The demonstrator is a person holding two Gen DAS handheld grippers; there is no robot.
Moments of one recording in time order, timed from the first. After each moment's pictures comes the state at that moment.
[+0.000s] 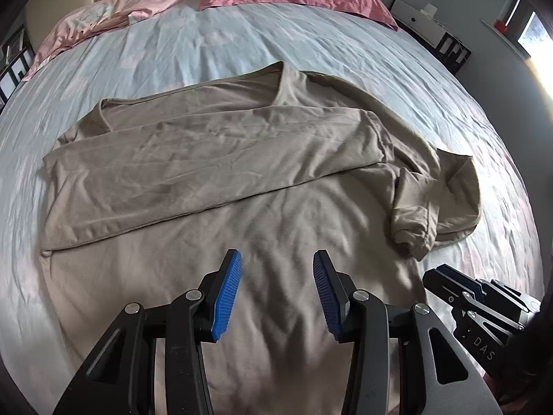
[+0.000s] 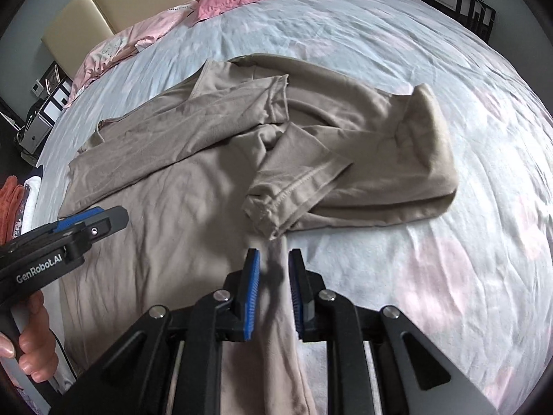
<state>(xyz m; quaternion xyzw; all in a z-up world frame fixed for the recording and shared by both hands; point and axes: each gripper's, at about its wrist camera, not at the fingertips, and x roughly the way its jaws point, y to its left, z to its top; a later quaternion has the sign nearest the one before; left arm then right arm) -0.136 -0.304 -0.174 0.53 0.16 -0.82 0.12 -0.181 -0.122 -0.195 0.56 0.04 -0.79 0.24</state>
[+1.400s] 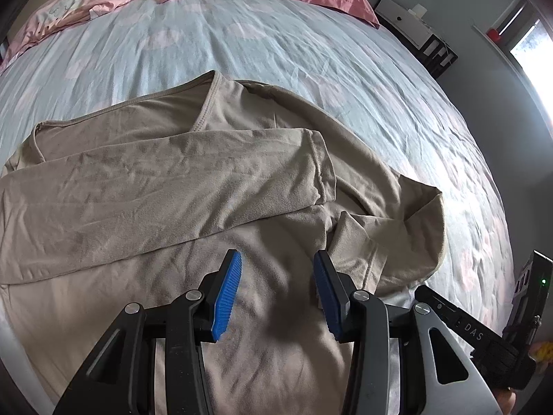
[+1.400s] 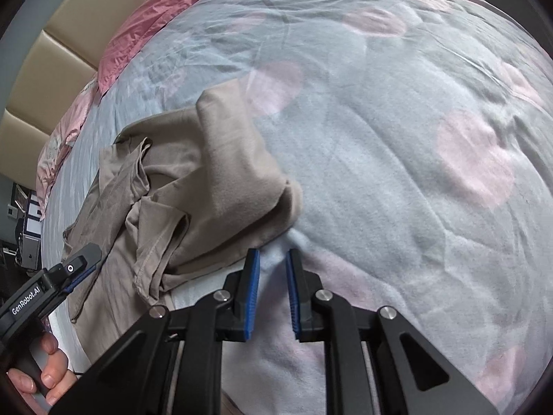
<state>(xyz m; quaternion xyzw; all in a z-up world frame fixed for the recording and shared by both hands) -0.204 -0.278 -0.170 0.54 0.22 -0.81 0.07 -0.243 -0.008 -0.211 0.60 -0.14 -0.78 0.12</state>
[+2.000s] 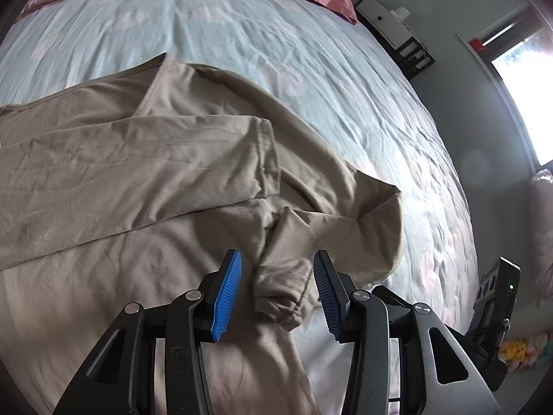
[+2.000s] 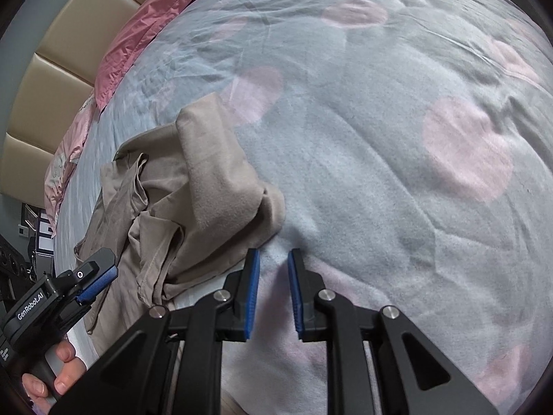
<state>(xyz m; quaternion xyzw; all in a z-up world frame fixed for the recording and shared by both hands) -0.218 -0.252 -0.173 0.53 0.27 -0.80 0.00 -0.253 0.002 -0.216 0.60 -0.18 -0.77 0.12</state>
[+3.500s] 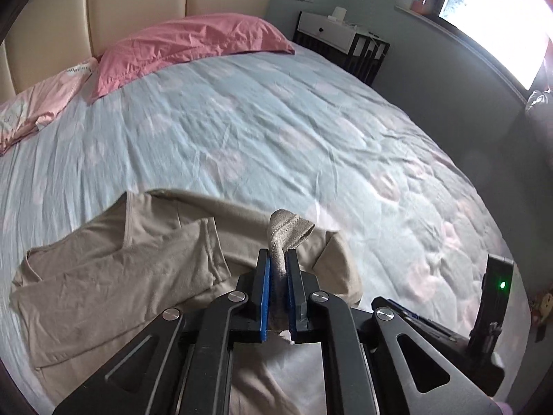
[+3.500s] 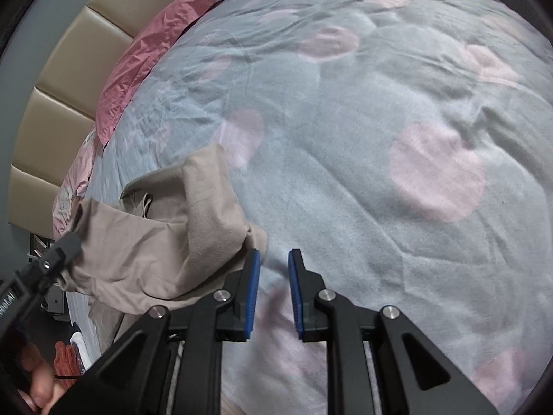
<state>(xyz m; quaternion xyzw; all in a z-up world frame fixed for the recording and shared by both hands) -0.251 -0.199 -0.082 0.47 0.10 -0.88 -0.01 -0.256 0.028 -0.196 0.55 -0.22 -0.80 0.09</state>
